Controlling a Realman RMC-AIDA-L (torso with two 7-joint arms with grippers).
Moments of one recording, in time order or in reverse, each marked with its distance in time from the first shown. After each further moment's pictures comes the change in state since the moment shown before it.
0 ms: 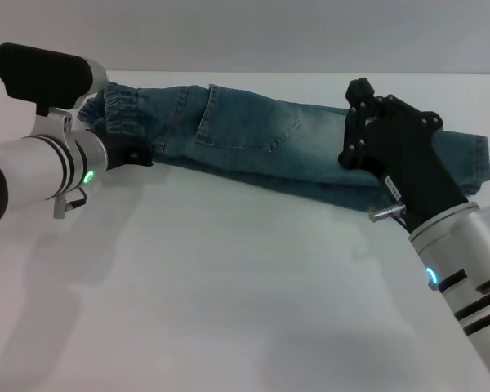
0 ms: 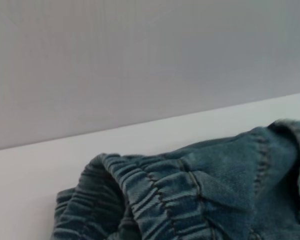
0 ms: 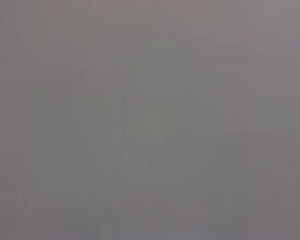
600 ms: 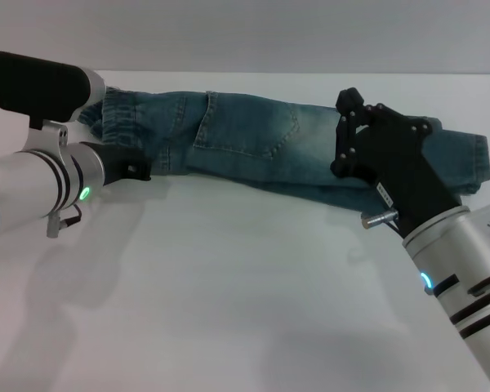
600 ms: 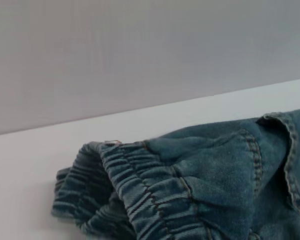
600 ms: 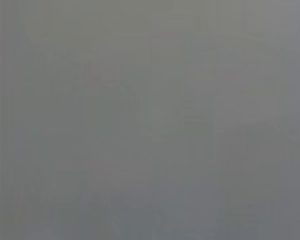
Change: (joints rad) left arm 0.155 0.003 0.108 -0.284 0.244 -0.143 -0.262; right arm 0.001 -0.001 -0.001 0.000 -0.009 0.036 0.001
